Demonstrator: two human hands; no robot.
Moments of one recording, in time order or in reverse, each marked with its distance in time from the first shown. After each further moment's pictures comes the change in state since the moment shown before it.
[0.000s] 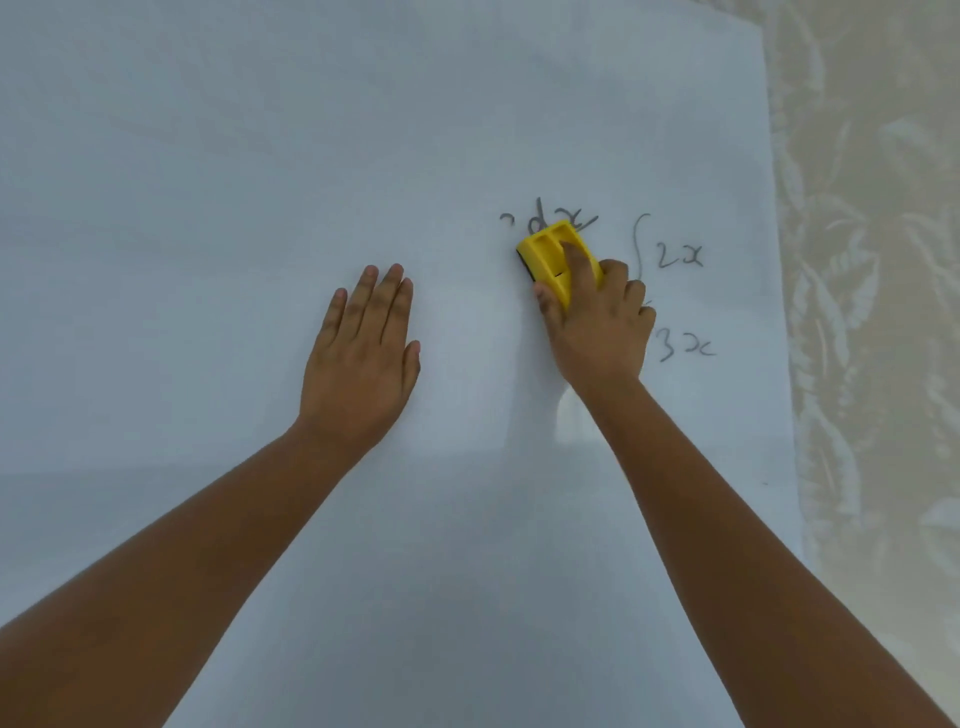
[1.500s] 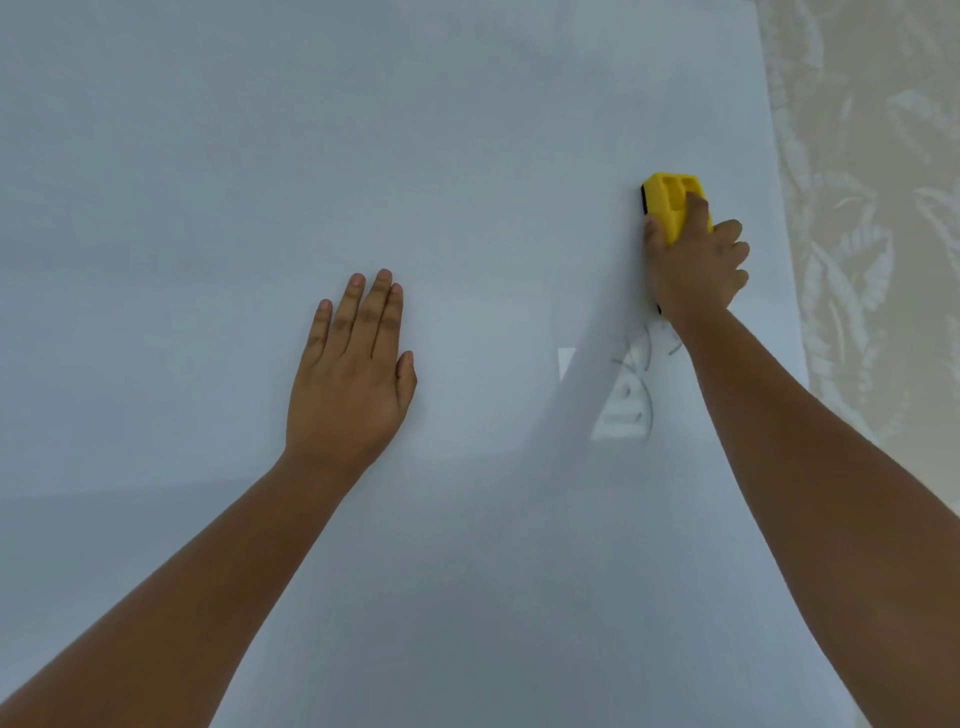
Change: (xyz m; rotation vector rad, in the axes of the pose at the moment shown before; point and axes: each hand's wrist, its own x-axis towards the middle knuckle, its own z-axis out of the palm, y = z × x) left_hand -0.005 0.001 0.013 0.036 0.043 0.007; right_hand 0.079 0.079 0.006 0.142 -0.029 0.402
